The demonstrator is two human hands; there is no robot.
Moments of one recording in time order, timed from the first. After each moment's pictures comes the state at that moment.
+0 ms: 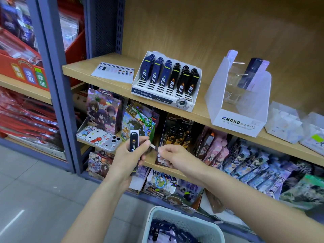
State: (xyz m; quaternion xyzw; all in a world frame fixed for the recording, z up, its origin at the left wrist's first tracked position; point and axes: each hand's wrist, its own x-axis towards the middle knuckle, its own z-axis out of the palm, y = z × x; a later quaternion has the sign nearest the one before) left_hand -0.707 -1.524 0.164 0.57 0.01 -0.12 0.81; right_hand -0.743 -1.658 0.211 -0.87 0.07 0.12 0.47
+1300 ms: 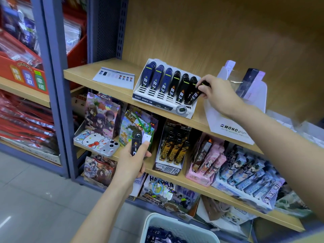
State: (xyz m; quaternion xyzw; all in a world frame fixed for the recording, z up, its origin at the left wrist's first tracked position) left_hand -0.712 -1.527 0.174 0.63 0.01 -0.10 0.77; right_hand -0.666 -1.732 0.334 -0.96 0.00 -0.22 0.15
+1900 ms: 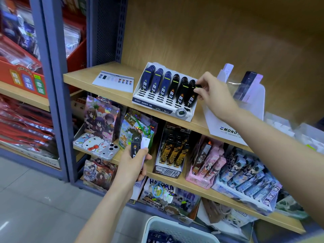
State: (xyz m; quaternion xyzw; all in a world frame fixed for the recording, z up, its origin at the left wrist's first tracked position) left_hand -0.709 -1.527 0.174 0.61 0.02 -0.12 0.78; right_hand -0.659 -1.736 0.326 -0.95 -0.05 -0.26 0.17
